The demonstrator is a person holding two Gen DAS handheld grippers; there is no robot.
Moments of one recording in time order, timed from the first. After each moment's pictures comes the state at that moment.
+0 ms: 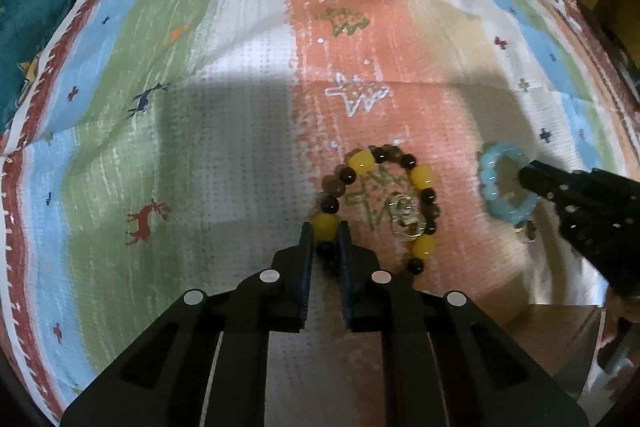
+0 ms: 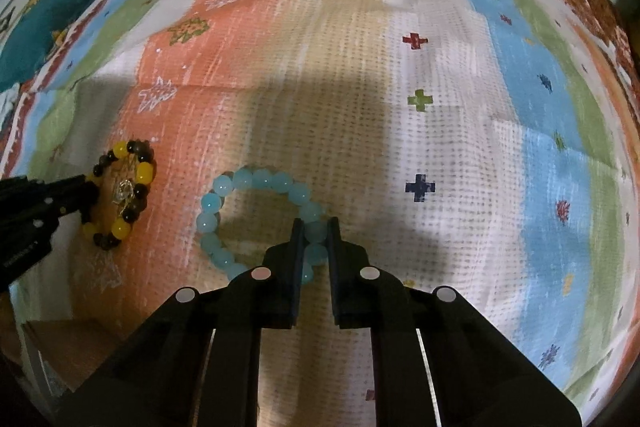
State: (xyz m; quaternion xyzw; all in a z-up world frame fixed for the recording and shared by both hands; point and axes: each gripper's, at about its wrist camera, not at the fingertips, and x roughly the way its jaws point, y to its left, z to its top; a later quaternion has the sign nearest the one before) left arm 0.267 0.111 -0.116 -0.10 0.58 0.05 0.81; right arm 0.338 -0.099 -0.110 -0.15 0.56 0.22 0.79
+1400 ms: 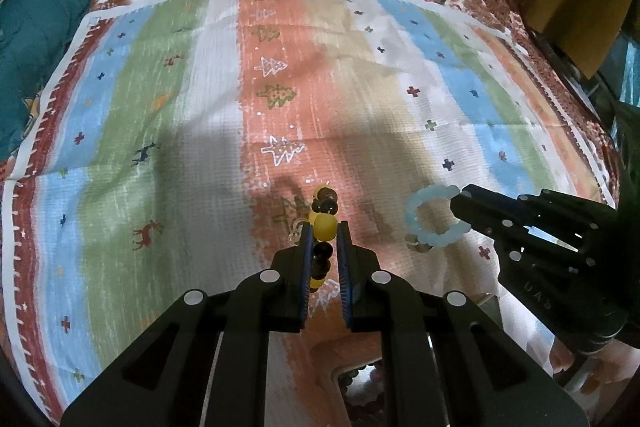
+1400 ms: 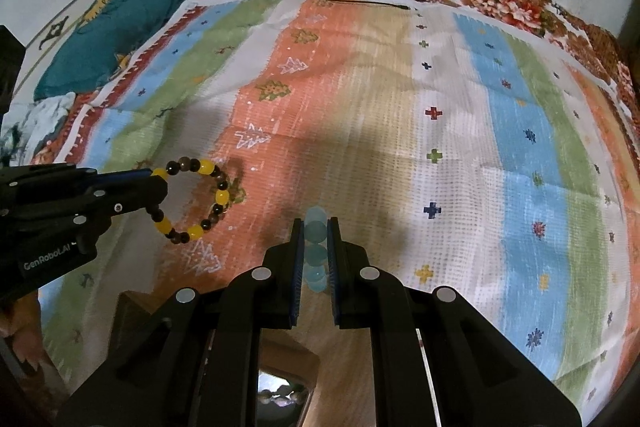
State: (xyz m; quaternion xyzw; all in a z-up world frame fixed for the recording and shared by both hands) left arm 0.238 0.077 -0.041 -0.11 0.51 0.00 0.85; right arm 0.287 -0.098 -0.035 -0.13 0.49 0.28 0.82
